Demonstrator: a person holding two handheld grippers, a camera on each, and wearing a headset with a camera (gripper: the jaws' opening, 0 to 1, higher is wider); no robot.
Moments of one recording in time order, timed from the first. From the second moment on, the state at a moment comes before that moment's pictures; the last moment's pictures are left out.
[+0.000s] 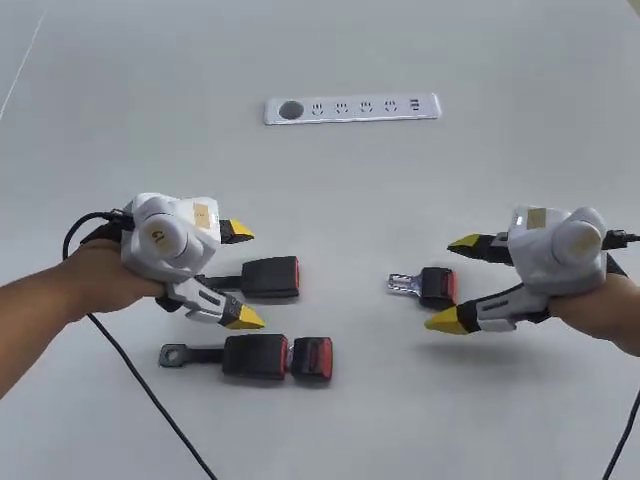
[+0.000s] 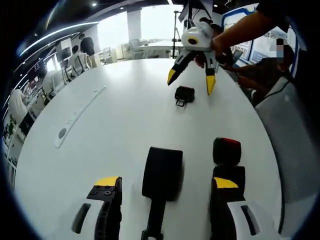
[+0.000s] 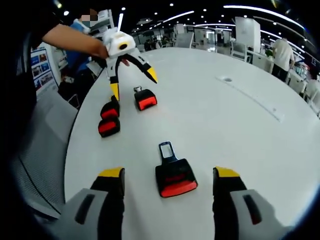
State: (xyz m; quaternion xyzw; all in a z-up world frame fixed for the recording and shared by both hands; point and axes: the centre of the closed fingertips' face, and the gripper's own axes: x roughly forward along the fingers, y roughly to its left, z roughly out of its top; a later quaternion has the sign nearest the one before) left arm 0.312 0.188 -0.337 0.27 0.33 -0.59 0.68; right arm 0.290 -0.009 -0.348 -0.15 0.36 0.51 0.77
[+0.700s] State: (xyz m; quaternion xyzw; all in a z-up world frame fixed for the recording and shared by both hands) left arm 0.319 0.190 -0.359 0.31 0.34 -0.61 0.65; right arm 0.287 -0.016 -0.363 -0.23 0.38 0.55 0.71
